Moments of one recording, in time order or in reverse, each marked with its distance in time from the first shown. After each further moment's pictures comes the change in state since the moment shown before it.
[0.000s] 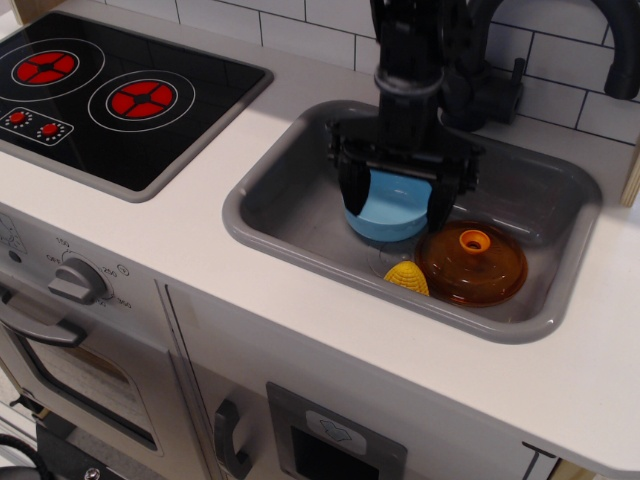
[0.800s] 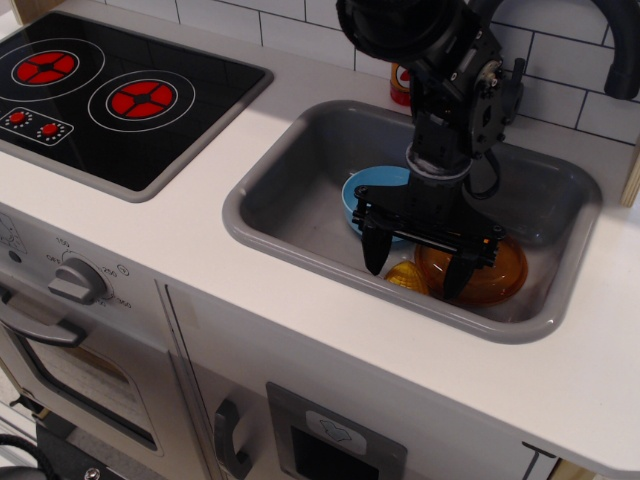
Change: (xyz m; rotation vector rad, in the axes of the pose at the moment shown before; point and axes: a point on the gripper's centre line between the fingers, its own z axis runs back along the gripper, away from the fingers) arm -0.014 -0.015 -0.042 0.045 0.012 -0.045
